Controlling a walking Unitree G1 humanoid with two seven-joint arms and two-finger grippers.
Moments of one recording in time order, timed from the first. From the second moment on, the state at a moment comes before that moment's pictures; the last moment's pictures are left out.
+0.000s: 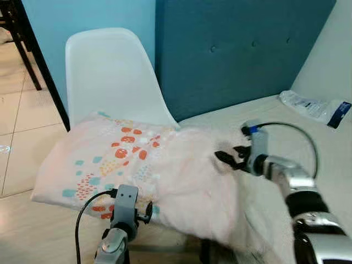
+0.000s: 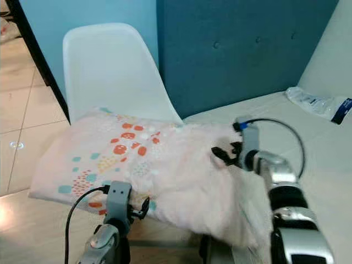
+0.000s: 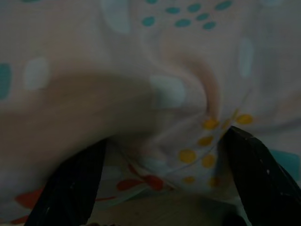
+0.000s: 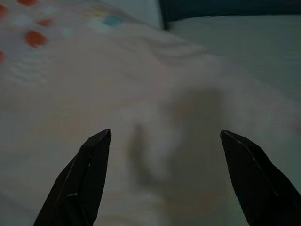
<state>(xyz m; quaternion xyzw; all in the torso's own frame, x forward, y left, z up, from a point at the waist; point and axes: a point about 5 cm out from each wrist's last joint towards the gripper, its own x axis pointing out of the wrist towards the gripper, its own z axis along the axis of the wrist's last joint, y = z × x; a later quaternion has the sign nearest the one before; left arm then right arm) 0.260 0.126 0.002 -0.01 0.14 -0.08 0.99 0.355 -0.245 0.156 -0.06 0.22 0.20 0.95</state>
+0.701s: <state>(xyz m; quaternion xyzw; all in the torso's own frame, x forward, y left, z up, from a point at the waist) 0.265 0.129 0.003 0.00 0.13 -0.08 0.99 0.297 -0.163 0.079 -0.25 0.32 0.43 0.80</state>
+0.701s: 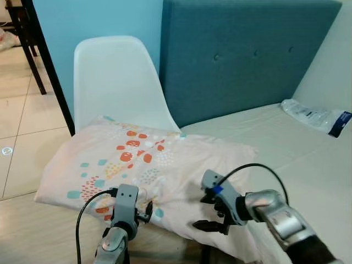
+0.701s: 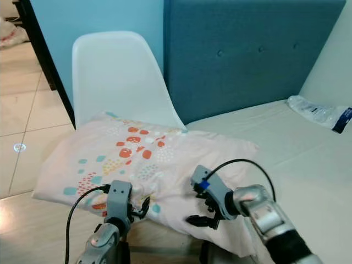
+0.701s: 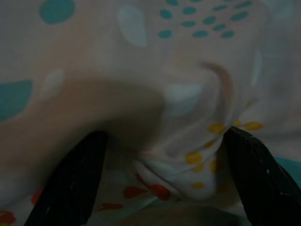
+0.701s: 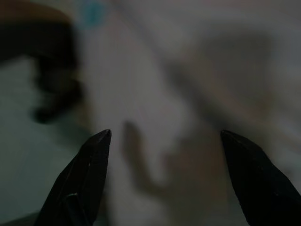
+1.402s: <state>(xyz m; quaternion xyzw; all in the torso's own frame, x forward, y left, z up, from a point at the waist) 0.266 0.137 0.003 0.00 0.13 -0.07 0.99 0.303 -0.088 0.015 -0.36 0.29 0.35 0.81</state>
